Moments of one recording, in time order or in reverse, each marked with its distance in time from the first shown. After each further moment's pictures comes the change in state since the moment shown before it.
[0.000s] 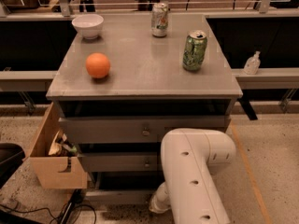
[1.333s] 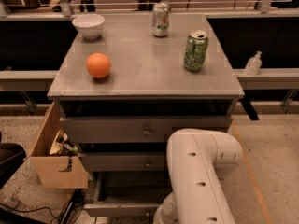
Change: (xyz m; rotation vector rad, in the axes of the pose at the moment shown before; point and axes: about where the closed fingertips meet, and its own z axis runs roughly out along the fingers) arm 0.026 0.097 -0.024 -0.132 0.028 0.037
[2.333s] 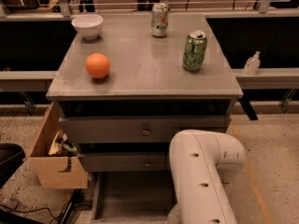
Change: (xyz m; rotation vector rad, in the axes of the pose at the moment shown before) arm 0.023 0.074 -0.014 -0.121 0.029 0.050
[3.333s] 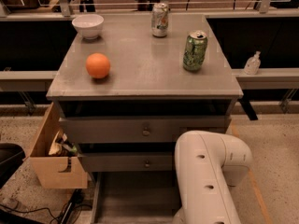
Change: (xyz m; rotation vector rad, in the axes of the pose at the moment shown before) arm 0.018 0.025 -0.007 -0.035 0.009 0.065
